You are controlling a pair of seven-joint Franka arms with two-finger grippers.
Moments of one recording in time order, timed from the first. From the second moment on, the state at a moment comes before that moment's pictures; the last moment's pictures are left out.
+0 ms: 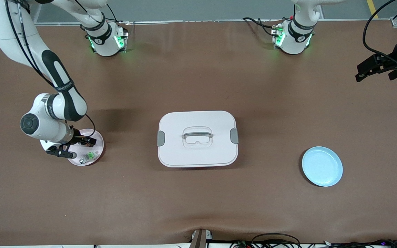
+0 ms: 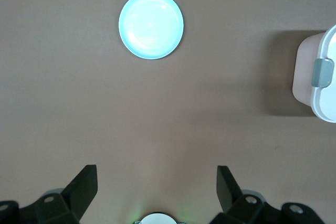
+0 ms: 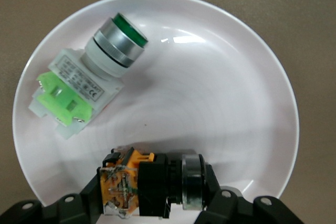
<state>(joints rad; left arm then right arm) 0.03 -0.02 -0.10 -1.49 0.01 1.42 -0.10 -0.08 0.53 0.02 -2.01 0.06 2.42 0.13</state>
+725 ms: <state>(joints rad) 0.02 -0.02 -0.10 -1.49 0.03 1.42 -0.10 -0.06 0.38 0.07 -1.90 0.39 2.02 0.43</state>
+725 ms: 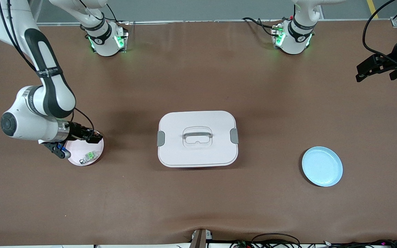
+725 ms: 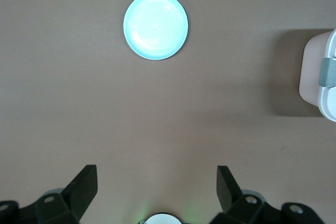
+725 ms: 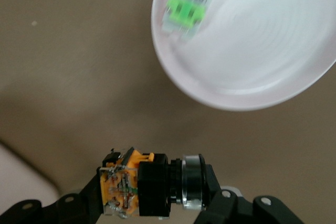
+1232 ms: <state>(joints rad) 0.02 -0.02 -0.11 -1.48 0.03 1.42 -0.10 0.06 0.29 0.08 -1.88 0.66 1.94 0.78</state>
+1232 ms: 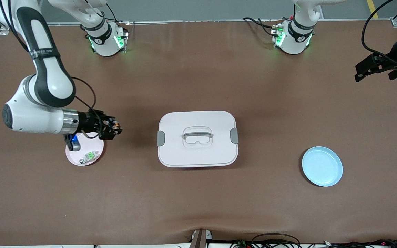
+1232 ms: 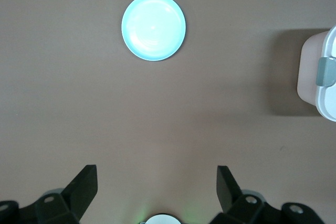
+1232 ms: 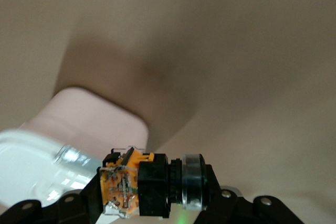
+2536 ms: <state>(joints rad) -0.15 0.14 -0.18 -1.48 -0.19 1.66 -0.16 0.42 0.32 0.08 -1.64 1.16 2.12 1.34</state>
